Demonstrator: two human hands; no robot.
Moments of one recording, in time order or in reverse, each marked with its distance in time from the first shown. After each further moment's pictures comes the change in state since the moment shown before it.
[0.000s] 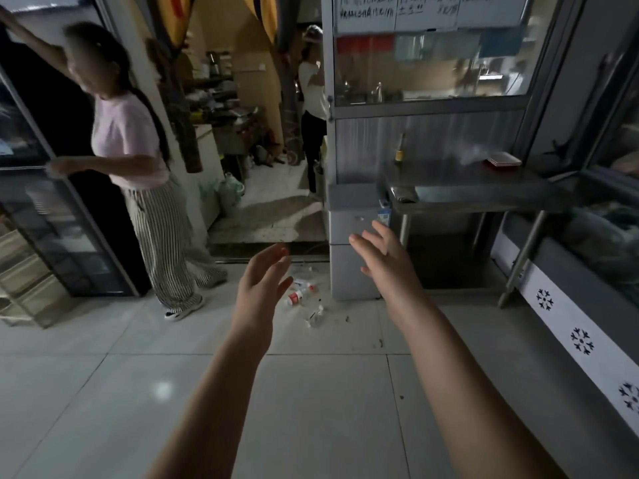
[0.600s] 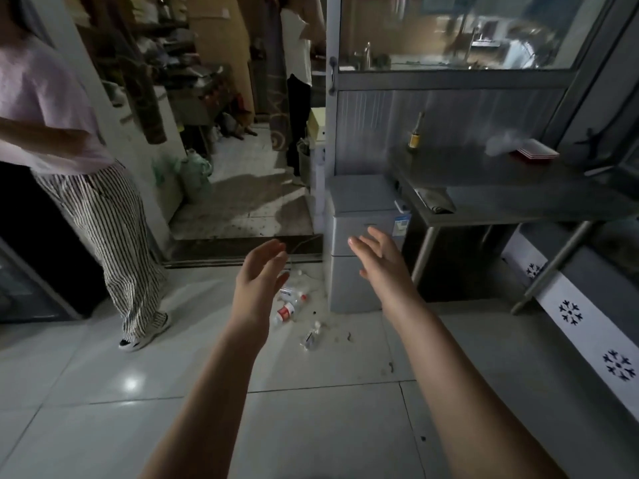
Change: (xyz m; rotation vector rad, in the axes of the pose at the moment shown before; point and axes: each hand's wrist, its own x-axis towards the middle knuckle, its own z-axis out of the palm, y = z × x) left_hand 0.365 -0.073 -0.048 0.007 -0.045 -0.119; right_hand 0.327 0.096 0.127 -0.002 0.104 0.153
